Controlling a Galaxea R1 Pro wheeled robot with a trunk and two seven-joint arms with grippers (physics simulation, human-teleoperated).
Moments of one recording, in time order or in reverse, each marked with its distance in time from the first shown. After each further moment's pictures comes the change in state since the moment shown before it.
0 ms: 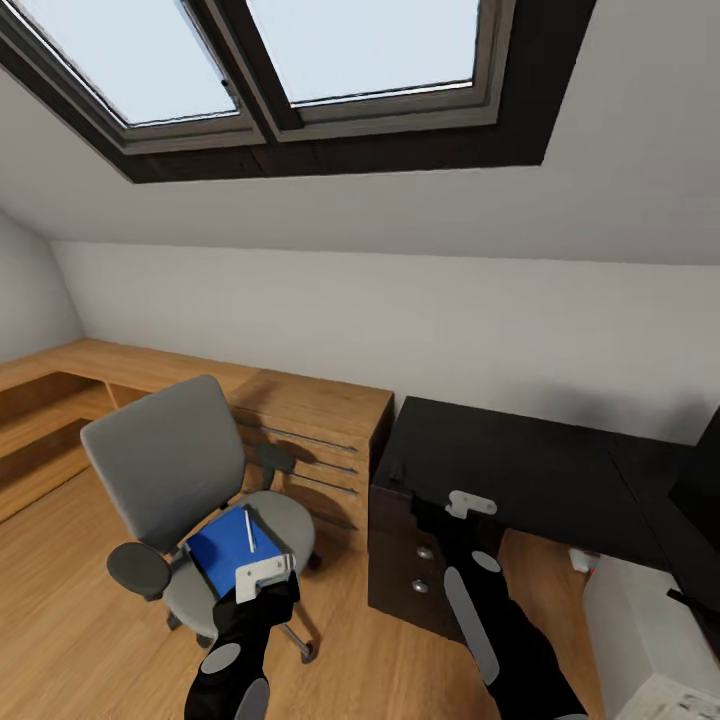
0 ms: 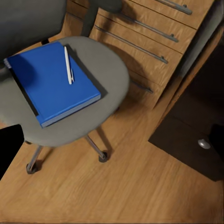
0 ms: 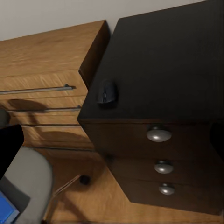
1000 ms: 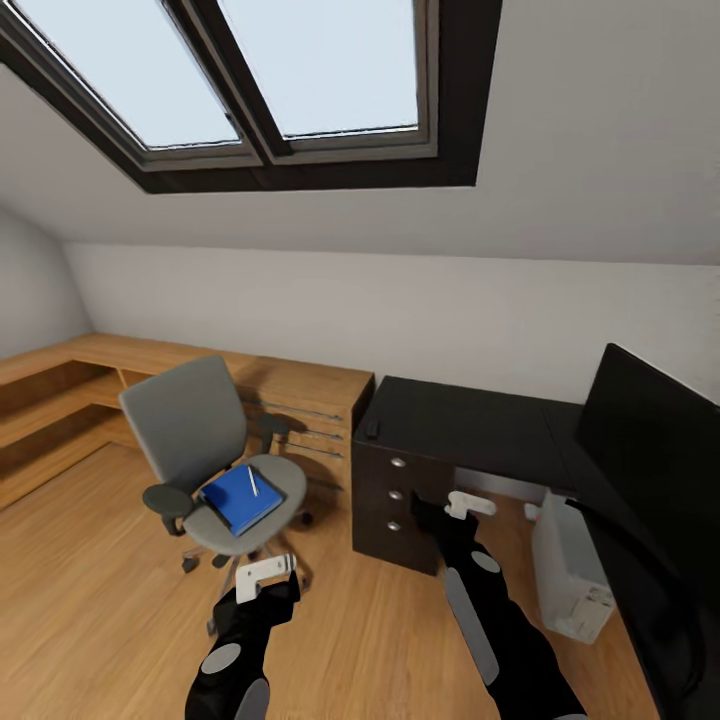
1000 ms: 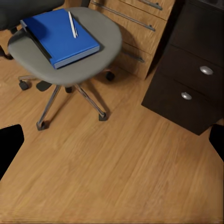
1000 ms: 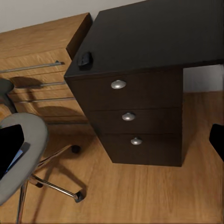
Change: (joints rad) left arm 0.000 0.000 -0.001 0.000 0.000 0.001 0.000; right arm 0.000 0.000 0.001 0.005 0.002 -0.002 0.003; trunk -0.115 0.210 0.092
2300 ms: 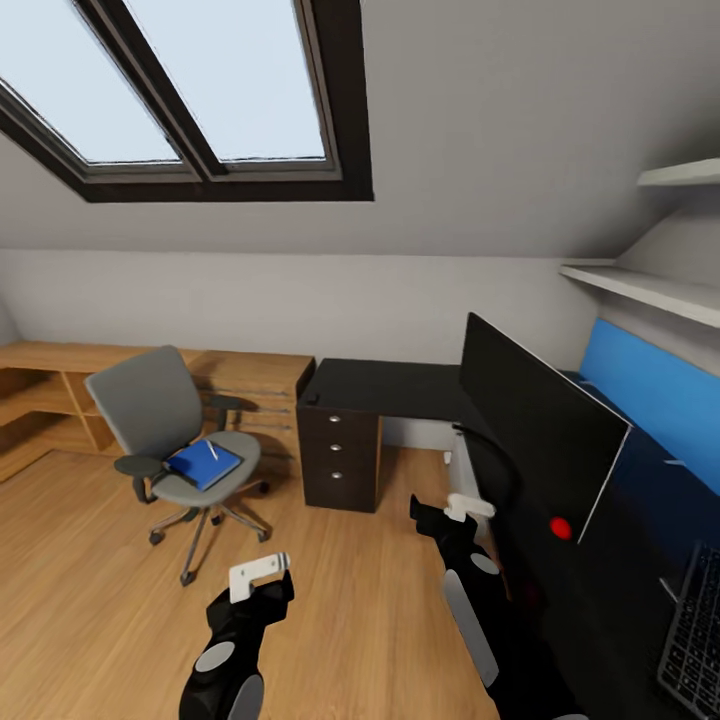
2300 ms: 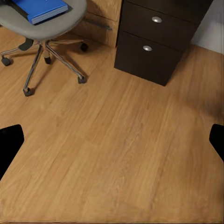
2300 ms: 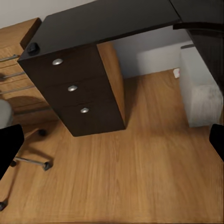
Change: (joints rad) left arm 0.000 0.000 0.029 0.000 0.001 0.000 -0.002; right arm 0.000 0.000 0.000 0.015 0.002 -0.003 0.004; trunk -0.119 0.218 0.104
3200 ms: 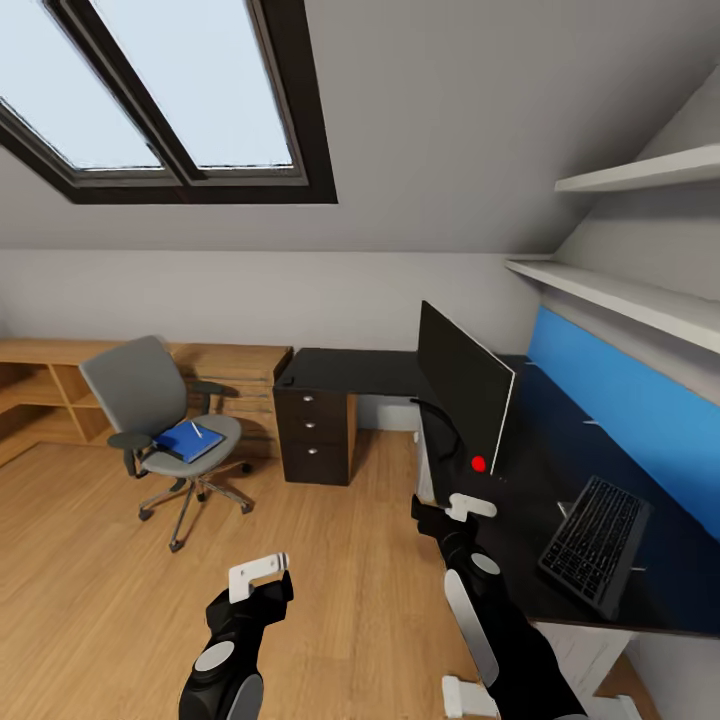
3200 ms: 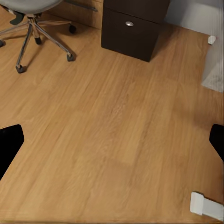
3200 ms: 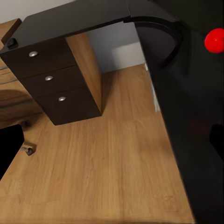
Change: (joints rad) left arm 0.000 -0.001 0.003 0.000 -0.001 0.004 0.000; right arm 0.000 -0.003 -0.002 -0.001 0.003 -0.001 -0.005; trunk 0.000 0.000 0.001
